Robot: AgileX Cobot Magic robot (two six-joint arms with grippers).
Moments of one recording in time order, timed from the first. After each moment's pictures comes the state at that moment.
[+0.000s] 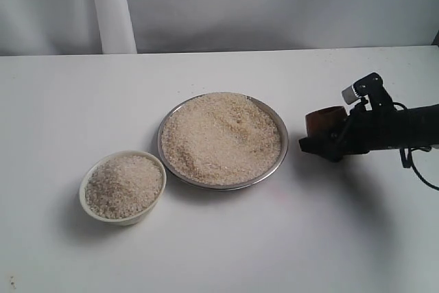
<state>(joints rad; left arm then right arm) -0.01 0.00 0.00 -0.04 0.35 0.04 -0.08 2.12 -1.00 1.61 0.75 -2.13</state>
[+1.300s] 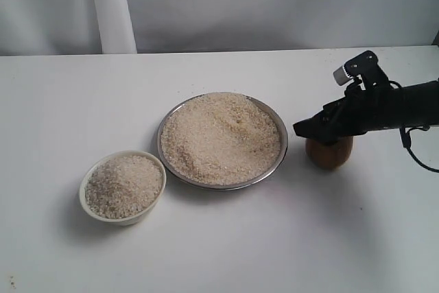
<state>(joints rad) -0.01 0.00 0.00 -0.04 0.35 0.04 -0.02 2.01 -1.03 1.53 0.66 -2.01</state>
